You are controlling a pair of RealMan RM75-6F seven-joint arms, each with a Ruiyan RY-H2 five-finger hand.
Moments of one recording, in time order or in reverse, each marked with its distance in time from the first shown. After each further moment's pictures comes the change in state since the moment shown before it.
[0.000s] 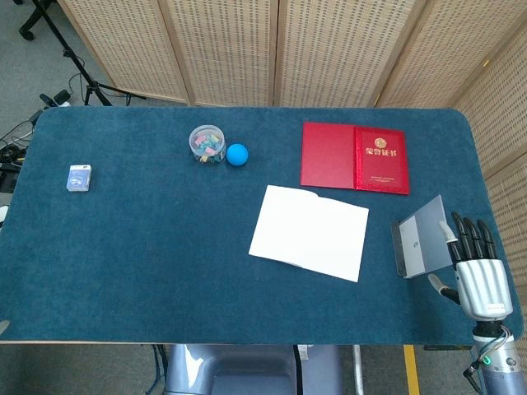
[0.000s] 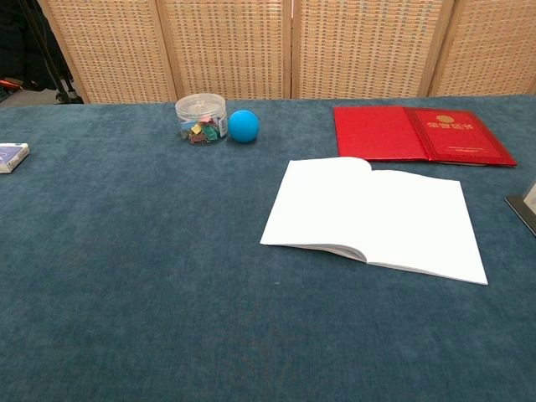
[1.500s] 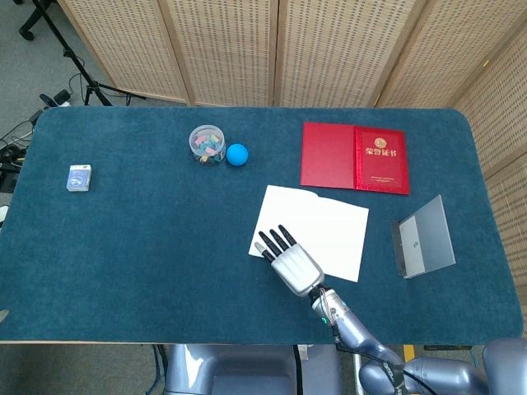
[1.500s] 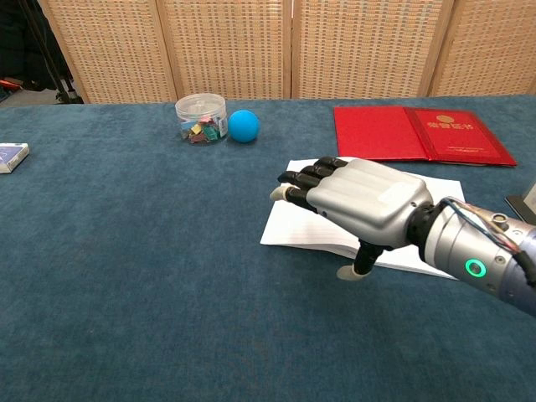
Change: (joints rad) left arm -0.054 0.028 -0.043 -0.029 -0.118 -0.122 -0.005; right arm 0.477 -0.473 0.141 -0.039 0.248 -0.697 -0.701
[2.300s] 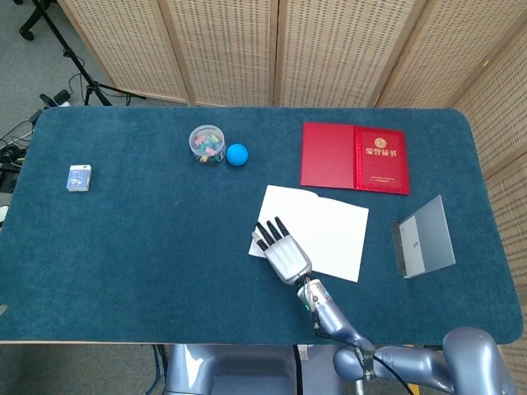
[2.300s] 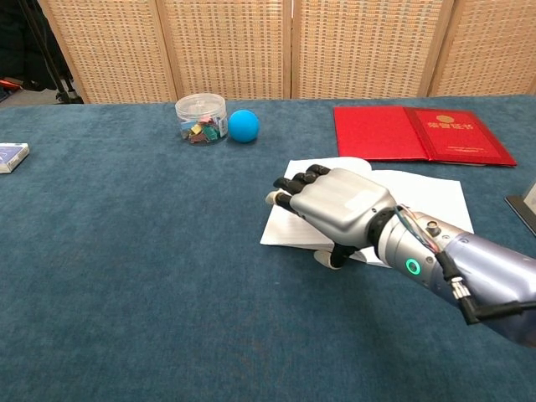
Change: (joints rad) left arm -0.029 0.023 -0.013 -0.001 -0.040 -0.061 -0.033; right arm 0.094 -0.145 0.012 0.178 0.156 0.022 -0.075
